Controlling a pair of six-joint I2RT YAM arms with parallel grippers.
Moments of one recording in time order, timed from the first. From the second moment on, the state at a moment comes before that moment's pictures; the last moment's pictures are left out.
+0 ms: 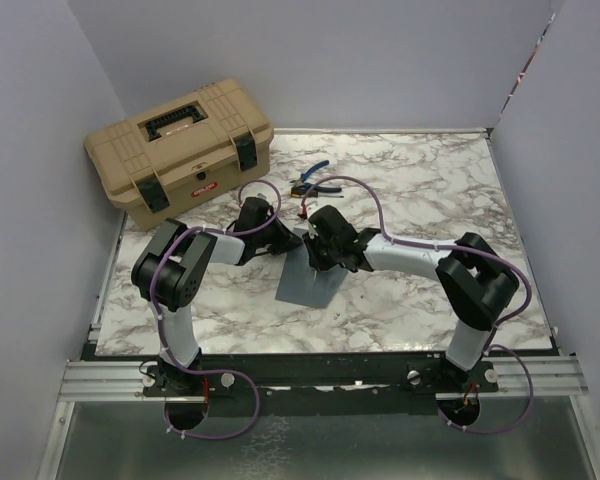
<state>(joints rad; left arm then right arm) -0.43 1.88 0.83 0.35 0.30 -1.07 0.82 1.80 1.08 -0.16 0.07 0.19</state>
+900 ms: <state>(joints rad) -0.42 1.82 0.94 0.24 0.37 -0.84 0.28 1.60 1.01 -0.12 -0.37 0.59</state>
